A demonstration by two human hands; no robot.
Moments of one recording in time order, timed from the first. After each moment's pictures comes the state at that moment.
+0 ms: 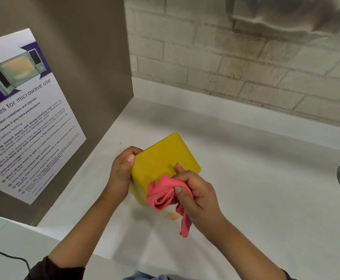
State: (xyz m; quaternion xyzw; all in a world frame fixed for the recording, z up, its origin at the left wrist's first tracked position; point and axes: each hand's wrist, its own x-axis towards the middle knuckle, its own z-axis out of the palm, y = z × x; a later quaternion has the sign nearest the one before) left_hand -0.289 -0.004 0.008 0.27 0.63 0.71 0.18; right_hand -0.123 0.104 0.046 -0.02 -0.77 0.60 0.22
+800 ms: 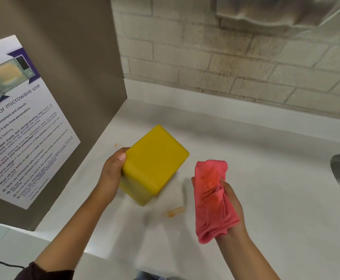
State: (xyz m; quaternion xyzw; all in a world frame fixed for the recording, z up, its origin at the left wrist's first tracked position) left_hand -0.289 -0.013 0.015 0.24 0.69 0.65 0.21; right_hand -0.075 0.134 0.014 -0.44 -0.27 0.83 0.20
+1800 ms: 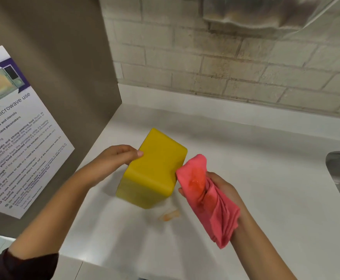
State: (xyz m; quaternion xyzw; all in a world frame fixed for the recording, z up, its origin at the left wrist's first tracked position) left_hand -0.312 -0.001 0.066 0.34 0.74 0.45 0.37; right_hand -0.094 0.175 0.024 -0.38 -0.37 0.84 0.11
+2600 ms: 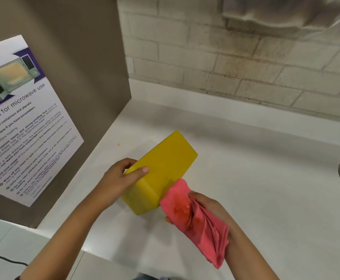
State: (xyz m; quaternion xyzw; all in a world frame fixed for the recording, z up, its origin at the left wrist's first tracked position) left_hand -0.278 -0.021 0.030 0.23 0.78 0.51 0.28; right_hand -0.104 0.137 -0.018 -0.34 -0.24 0.91 -0.07
